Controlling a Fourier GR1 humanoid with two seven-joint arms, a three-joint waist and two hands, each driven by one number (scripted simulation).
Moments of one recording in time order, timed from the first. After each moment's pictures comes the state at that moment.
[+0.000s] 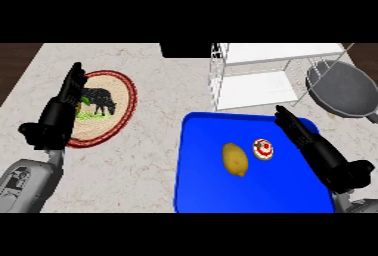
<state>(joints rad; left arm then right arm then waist) -0.29 0.45 -0.19 -1.38 0.20 0.25 -0.16 -0.07 -0.51 0.31 -1.63 -0.32 0.05 0.00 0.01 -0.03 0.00</state>
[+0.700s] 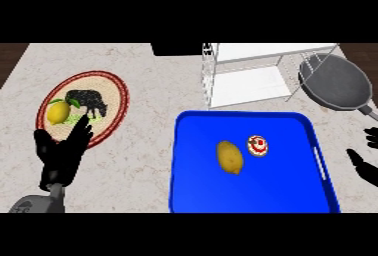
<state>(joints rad) -0.07 0.38 -0.16 -1.30 0.37 0.21 0.13 0.15 -0.60 -0.06 -1.56 -0.19 -0.32 0.00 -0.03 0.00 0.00</state>
